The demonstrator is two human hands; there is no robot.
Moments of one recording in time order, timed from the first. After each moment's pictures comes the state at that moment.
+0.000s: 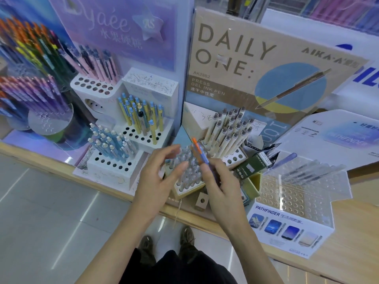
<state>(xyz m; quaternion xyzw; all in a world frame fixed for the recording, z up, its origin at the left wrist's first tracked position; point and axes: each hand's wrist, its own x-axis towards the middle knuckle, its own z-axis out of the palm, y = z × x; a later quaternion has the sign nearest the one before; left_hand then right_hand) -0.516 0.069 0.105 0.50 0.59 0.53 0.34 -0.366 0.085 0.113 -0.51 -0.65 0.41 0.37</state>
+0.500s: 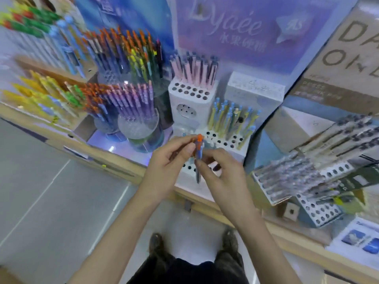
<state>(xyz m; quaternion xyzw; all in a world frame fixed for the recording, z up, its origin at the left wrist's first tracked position) -0.709 0.051 0.127 0.47 0.53 0.57 0.42 -0.576 0.072 0.120 -0.46 -0.70 0.43 0.34</state>
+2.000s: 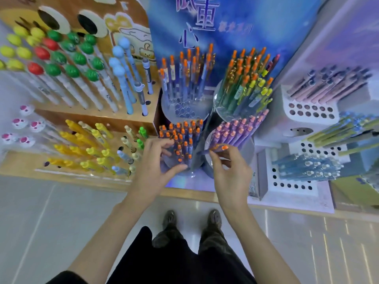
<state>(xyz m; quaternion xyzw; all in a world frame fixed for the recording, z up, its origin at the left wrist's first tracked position) -1.050 0.126 0.066 0.66 0.58 0.36 0.30 -0.881 0.120 0.068 -0.66 -0.52 0.28 0.47</state>
